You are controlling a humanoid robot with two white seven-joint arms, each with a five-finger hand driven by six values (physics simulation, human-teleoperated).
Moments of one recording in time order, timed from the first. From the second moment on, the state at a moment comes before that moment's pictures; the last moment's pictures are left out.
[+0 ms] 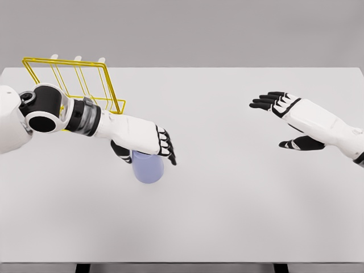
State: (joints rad) left arm -1.10 0.73 -1.27 -1.55 -0.25 -0.61 -0.61; right arm -0.12 -0.57 -0.06 -1.75 0.32 -0.61 0.61
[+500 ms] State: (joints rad) left arm -1.10 0.73 -1.27 -1.56 -0.25 -0.61 -0.61; right arm -0.12 -0.57 -0.06 -1.75 0.32 -0.61 0.61
